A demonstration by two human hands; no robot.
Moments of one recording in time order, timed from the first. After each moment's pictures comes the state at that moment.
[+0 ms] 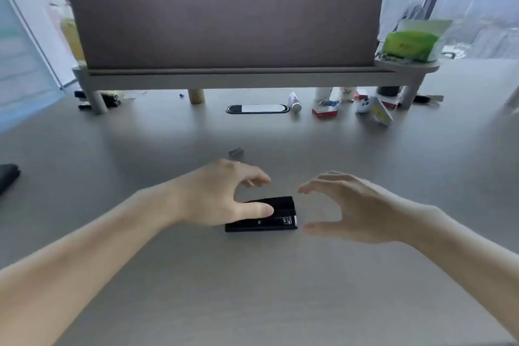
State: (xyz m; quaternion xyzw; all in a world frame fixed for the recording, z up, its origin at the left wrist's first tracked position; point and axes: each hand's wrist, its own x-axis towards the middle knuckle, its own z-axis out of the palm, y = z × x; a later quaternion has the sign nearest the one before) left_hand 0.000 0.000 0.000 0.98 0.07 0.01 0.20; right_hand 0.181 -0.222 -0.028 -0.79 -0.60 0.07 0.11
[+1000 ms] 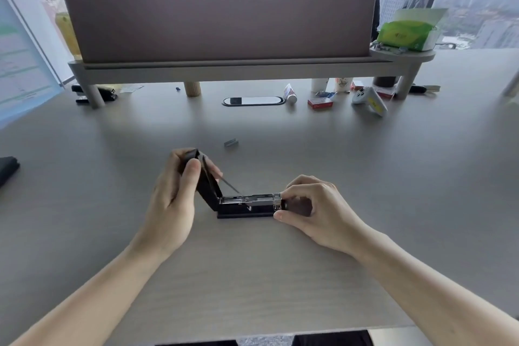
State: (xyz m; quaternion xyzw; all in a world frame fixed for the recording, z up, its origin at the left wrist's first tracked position) left_hand -0.035 -0.012 -0.067 0.75 0.13 0.41 0.51; right_hand 0.154 -0.206 -0.090 -0.77 -0.52 0.04 0.36
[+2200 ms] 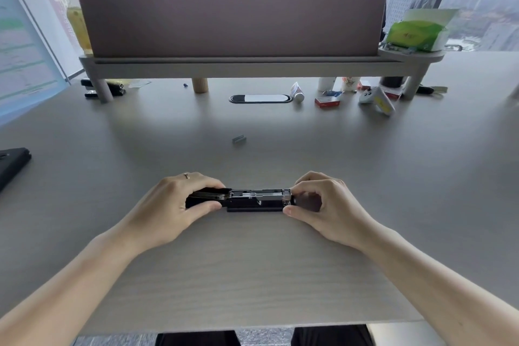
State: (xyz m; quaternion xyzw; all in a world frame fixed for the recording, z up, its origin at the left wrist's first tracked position) left_hand -0.069 0.028 -0.066 0.95 0.13 0.19 0.22; right_hand 0.154 -0.205 -0.090 -0.78 -0.51 0.04 0.36
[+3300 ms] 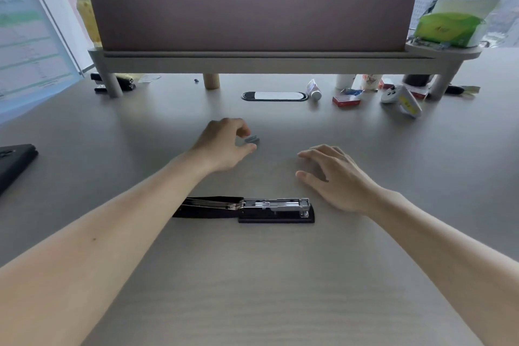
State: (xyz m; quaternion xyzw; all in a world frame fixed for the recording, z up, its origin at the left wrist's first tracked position) left_hand 0.058 0.067 -0.034 0.93 0.26 0.16 0.19; right_hand 0.209 -0.148 -0.079 -0.84 -0.50 0.03 0.19
